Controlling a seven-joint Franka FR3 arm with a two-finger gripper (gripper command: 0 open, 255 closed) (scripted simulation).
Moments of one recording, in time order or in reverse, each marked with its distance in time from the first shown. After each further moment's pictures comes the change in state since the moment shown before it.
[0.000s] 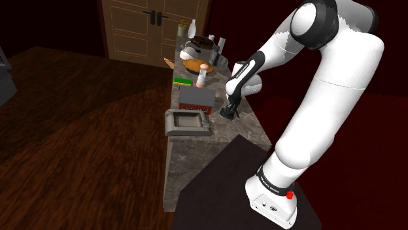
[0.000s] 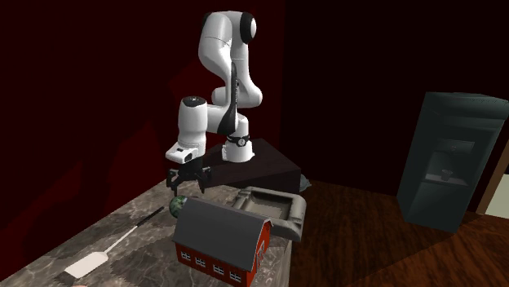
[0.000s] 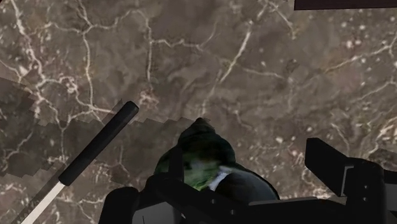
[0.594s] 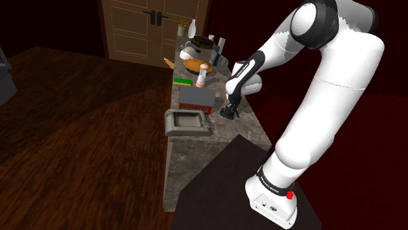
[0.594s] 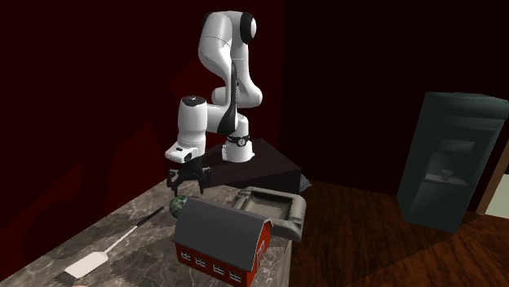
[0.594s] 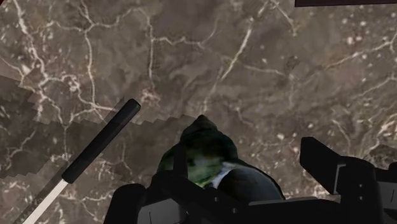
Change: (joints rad) arm 0.002 0.000 -0.001 0.005 0.002 -0.001 0.006
